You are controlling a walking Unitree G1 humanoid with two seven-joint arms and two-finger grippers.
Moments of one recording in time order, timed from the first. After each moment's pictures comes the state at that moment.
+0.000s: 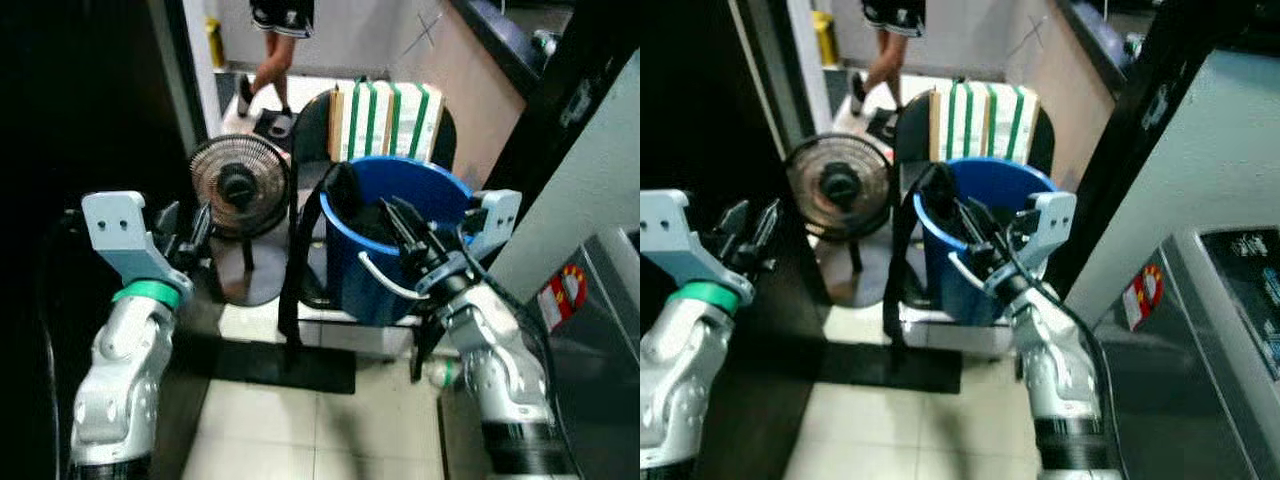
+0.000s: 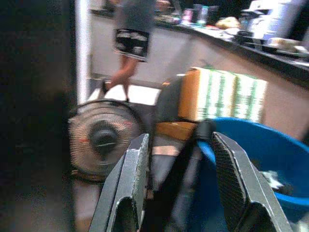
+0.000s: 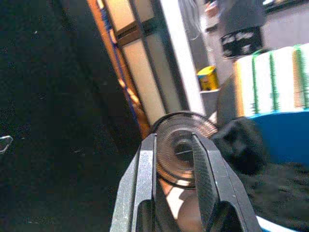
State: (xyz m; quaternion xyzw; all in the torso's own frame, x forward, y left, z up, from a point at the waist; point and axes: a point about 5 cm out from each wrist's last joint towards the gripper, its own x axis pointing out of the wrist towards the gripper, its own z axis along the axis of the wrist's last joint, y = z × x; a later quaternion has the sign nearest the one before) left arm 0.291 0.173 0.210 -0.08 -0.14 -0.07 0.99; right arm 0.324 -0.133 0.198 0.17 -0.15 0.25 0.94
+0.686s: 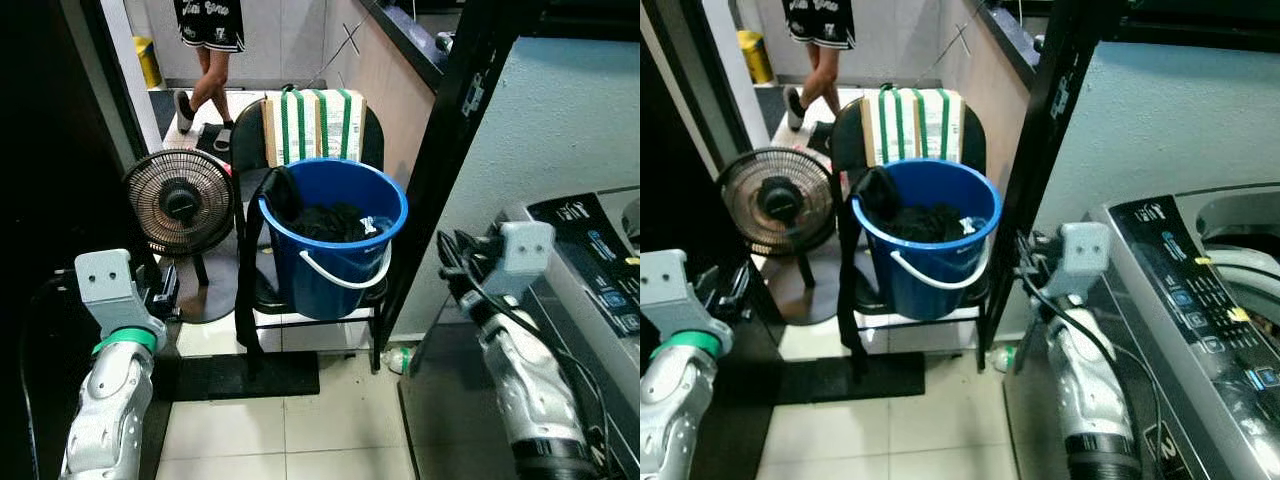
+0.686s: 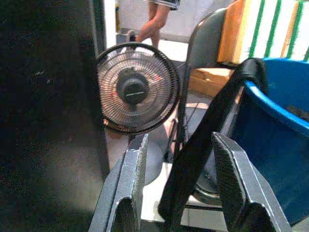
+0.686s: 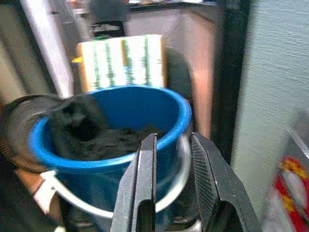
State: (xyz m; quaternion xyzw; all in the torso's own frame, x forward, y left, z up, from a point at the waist) left arm 0.284 0.221 0.140 -0.06 -0.03 0.07 1.00; right arm 0.315 -0.201 0.159 0.07 -0.11 0.05 0.99
